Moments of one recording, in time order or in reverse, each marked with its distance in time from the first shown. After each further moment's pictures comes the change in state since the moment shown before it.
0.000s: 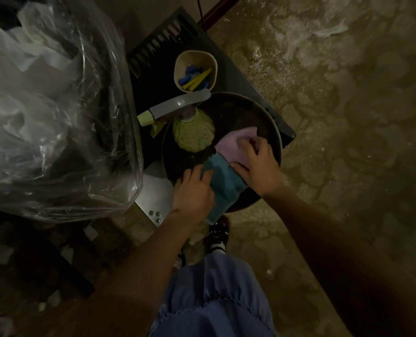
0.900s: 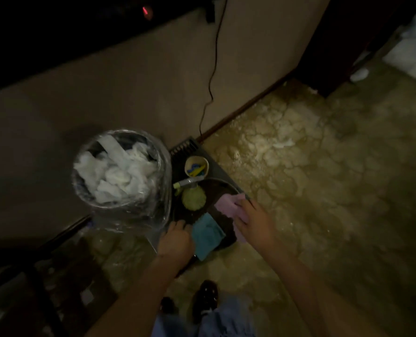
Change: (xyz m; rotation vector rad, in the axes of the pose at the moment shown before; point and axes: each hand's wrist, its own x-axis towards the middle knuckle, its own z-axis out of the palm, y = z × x) left_hand -0.143 0.018 -0.118 0.003 0.077 -0.049; right_hand -0.112 -0.082 -0.188 0.189 0.090 -0.055
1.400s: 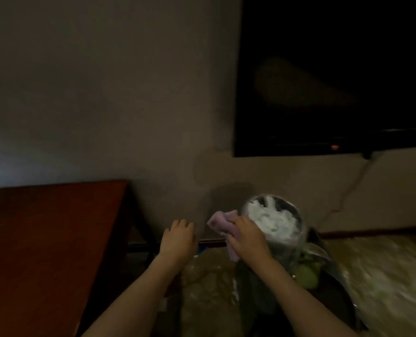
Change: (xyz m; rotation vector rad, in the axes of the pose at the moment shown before) left_hand -0.302 -0.200 -0.108 -0.137 0.515 -0.548; right_hand -0.083 -0.362 0.050 -0.060 -0.107 -0.737
